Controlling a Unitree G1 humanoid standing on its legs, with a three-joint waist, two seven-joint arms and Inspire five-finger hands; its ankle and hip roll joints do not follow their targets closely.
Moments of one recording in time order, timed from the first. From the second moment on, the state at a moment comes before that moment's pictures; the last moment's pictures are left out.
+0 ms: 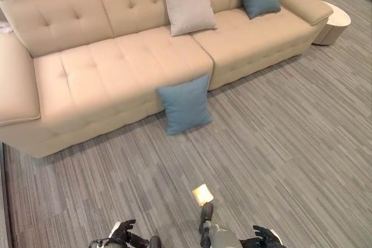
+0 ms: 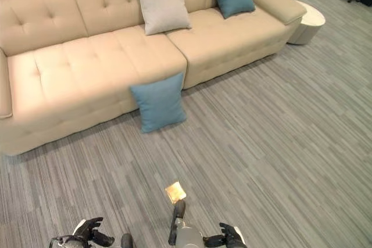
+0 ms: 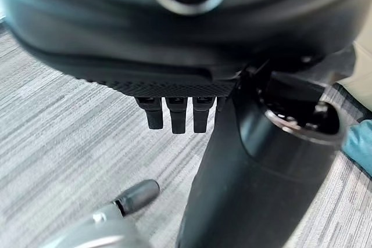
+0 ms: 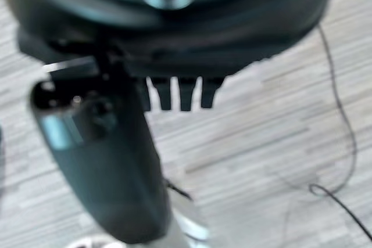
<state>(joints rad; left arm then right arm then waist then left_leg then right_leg) -0.03 0.23 -0.23 1.25 -0.04 -0.08 0.12 -0.01 -0.26 0.19 1.21 0.10 -0.05 -0.12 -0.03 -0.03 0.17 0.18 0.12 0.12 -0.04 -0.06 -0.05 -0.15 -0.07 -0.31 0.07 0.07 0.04</state>
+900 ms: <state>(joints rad) -0.10 0.22 -0.20 1.23 -0.08 -0.08 0.10 -0.03 -0.26 0.23 1.25 0.12 -0.08 -0.13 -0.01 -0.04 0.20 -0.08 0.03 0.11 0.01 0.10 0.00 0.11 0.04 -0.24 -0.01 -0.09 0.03</state>
